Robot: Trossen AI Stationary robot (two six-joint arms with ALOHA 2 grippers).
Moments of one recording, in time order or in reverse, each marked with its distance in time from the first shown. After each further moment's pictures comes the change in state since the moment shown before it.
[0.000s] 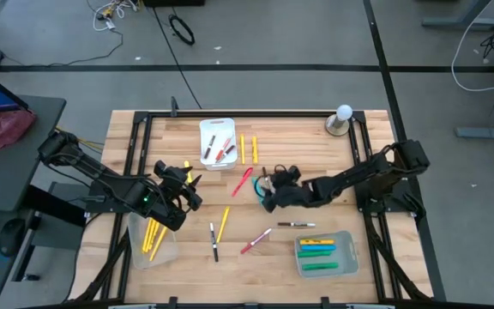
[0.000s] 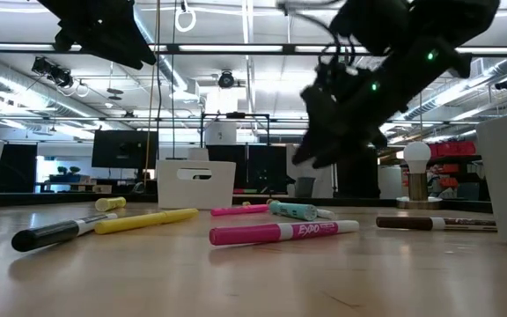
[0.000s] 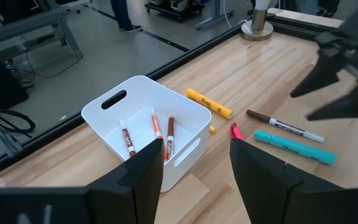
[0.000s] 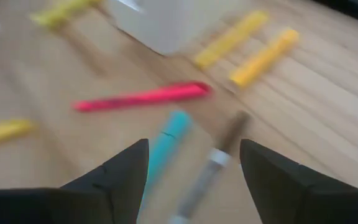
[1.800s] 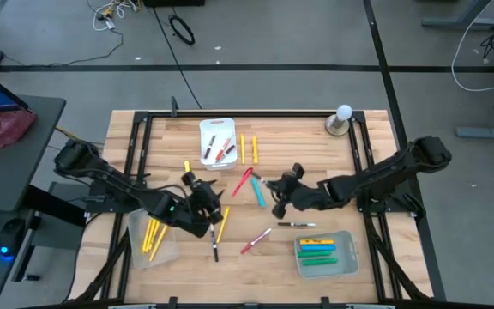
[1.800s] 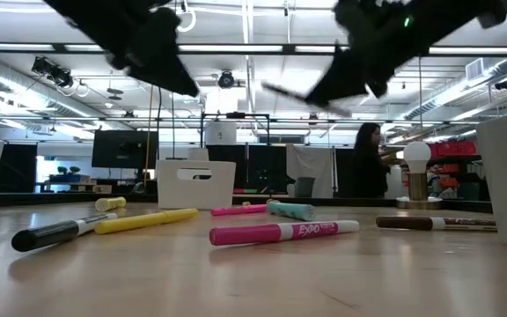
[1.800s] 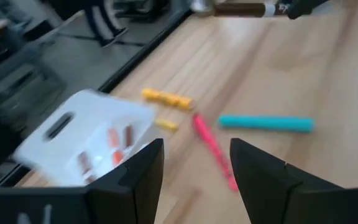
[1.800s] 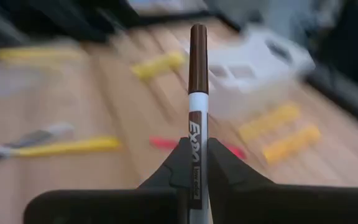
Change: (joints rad) left arm 0.058 0.276 0.001 0.466 0.100 0.474; right arm 0.122 -0.219 -0.003 0.016 0.026 -0.301
